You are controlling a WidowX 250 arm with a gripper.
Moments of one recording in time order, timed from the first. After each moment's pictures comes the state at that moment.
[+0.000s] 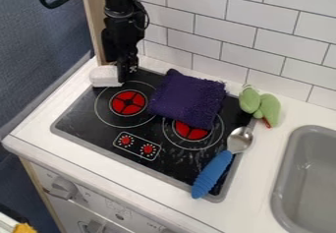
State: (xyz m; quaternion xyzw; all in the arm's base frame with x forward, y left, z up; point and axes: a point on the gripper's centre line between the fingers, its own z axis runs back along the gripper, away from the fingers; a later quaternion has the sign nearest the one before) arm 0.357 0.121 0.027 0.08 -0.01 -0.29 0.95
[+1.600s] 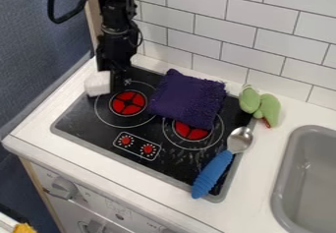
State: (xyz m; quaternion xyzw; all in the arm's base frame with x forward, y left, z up) arm 0.345 0.132 -0.007 0.05 0.05 -0.24 0.97
